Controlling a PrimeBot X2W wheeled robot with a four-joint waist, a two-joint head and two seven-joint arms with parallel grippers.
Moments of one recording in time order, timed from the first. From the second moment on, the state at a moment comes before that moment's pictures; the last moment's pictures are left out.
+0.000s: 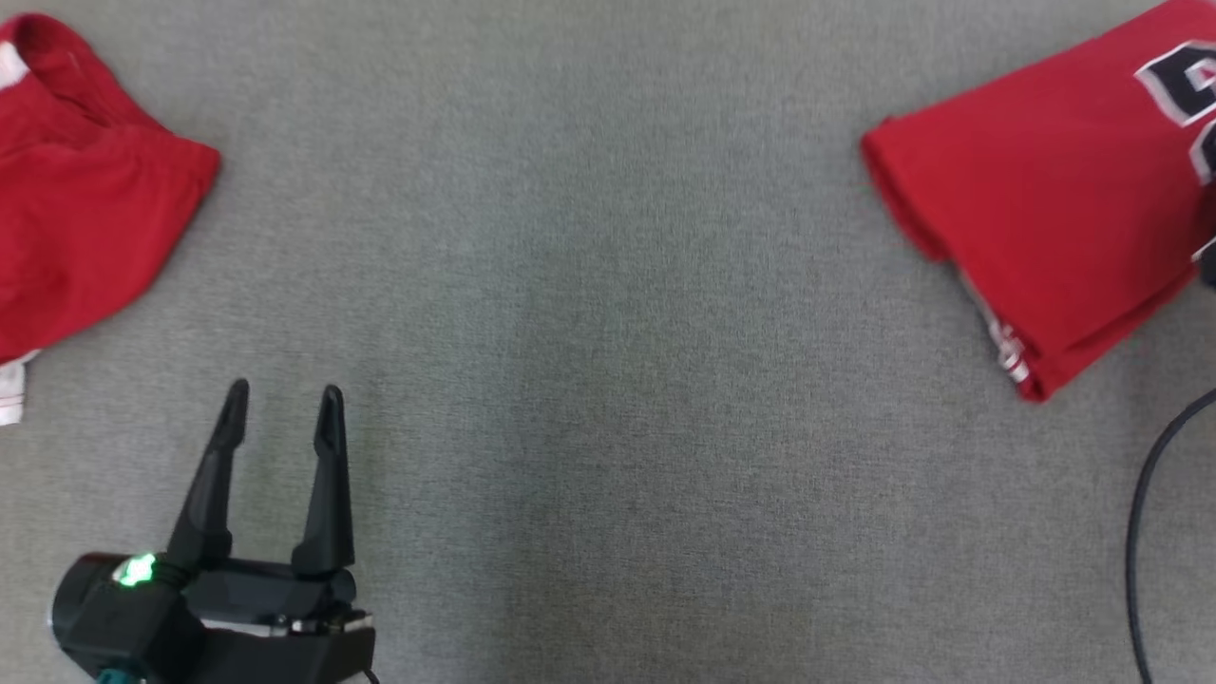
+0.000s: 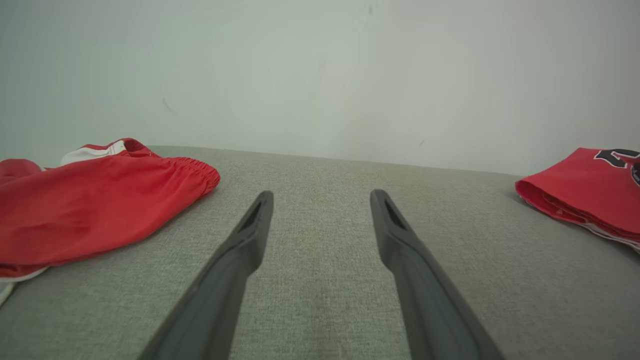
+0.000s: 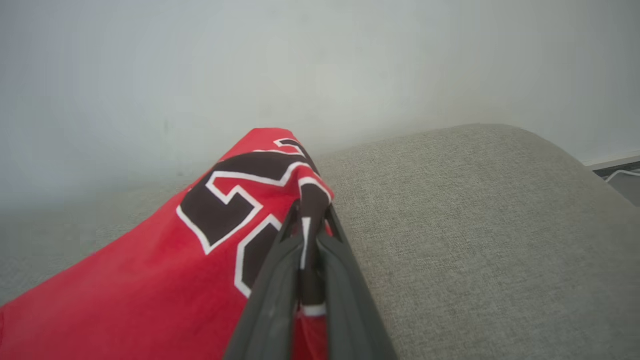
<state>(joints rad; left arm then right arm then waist) -0.15 0.05 -0.02 -0.22 -0.13 -0.04 -0.26 -0.97 -0.60 0.46 0.89 0.77 0.13 -0.17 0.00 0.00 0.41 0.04</state>
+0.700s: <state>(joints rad) -0.16 0.05 0.05 -0.34 -0.07 -0.06 -0.26 -1.14 -0.72 0.43 1.10 0.81 0.13 -0.24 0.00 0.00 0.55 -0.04</state>
